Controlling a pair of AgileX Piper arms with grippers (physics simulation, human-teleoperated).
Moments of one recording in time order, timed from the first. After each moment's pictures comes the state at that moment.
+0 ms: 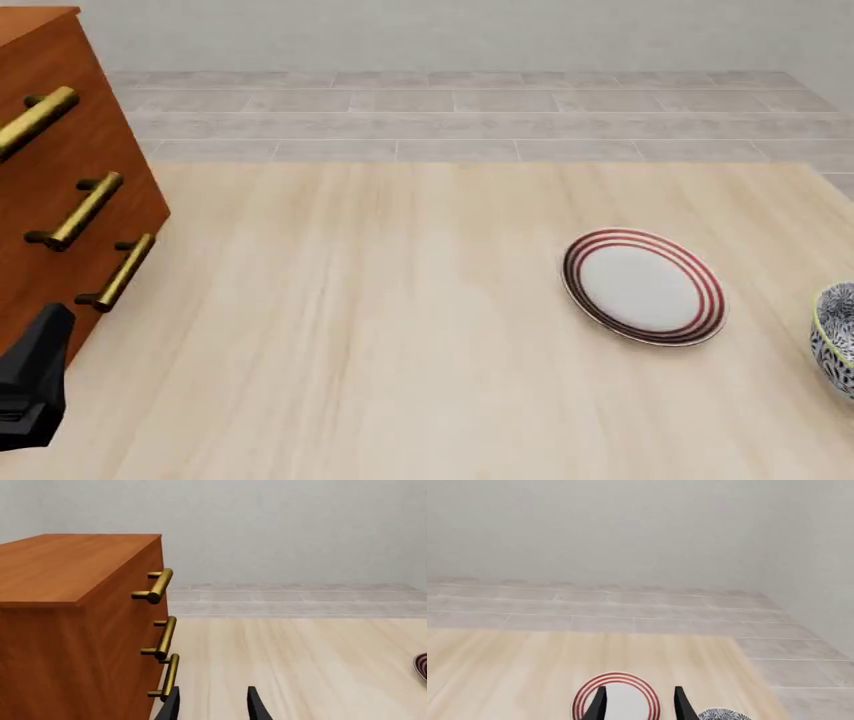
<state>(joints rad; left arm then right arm) 0.00 0.00 -0.01 0.00 0.00 -0.07 0.17 -0.33 0.17 -0.08</state>
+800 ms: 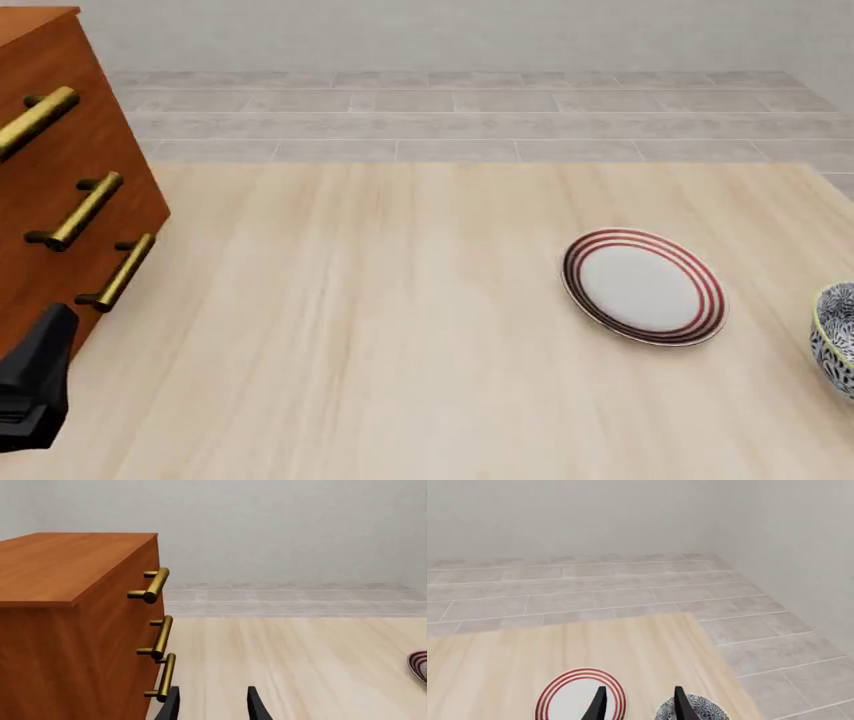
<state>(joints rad) -0.02 0.00 0.00 0.00 -0.01 -0.27 0.41 -0.57 0.31 -0.09</state>
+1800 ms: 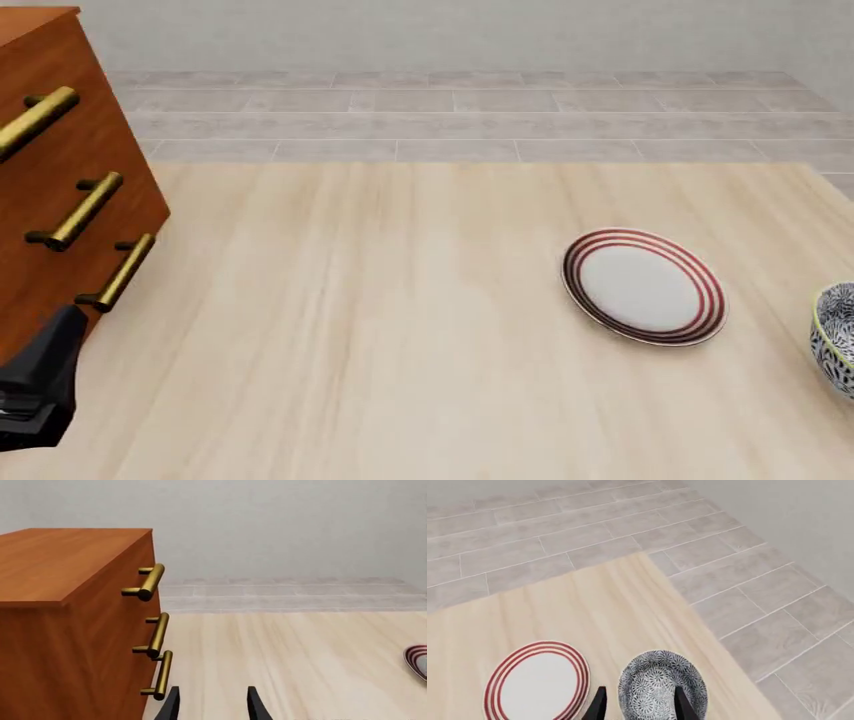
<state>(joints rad) -0.03 0.04 0.00 -0.02 -0.01 -0.51 0.66 -0.65 0.43 -0.06</state>
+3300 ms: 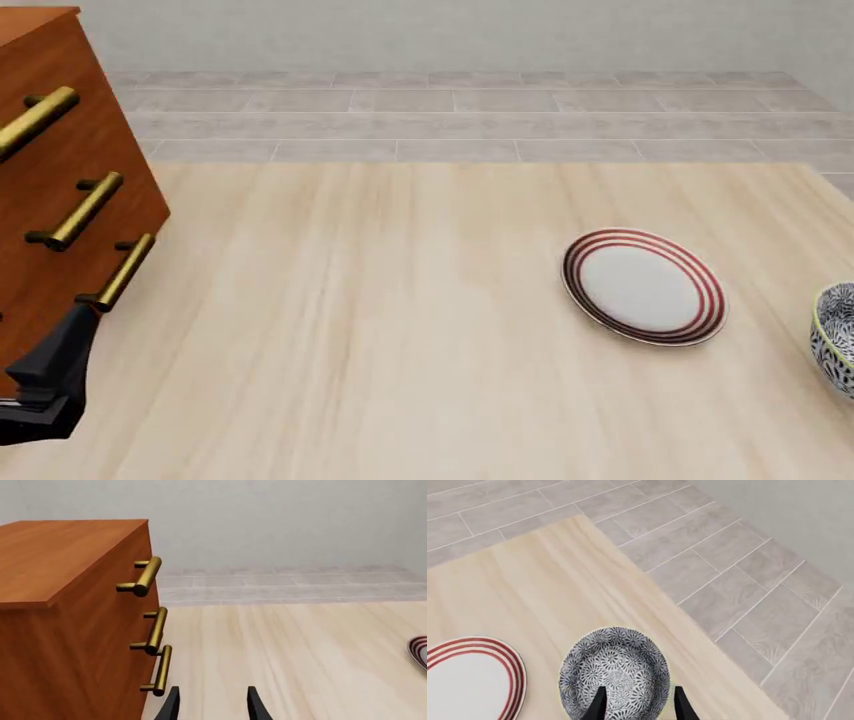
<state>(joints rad) -0.03 0.13 0.00 -0.06 0.01 -0.75 0.83 -0.44 0.14 -0.13</state>
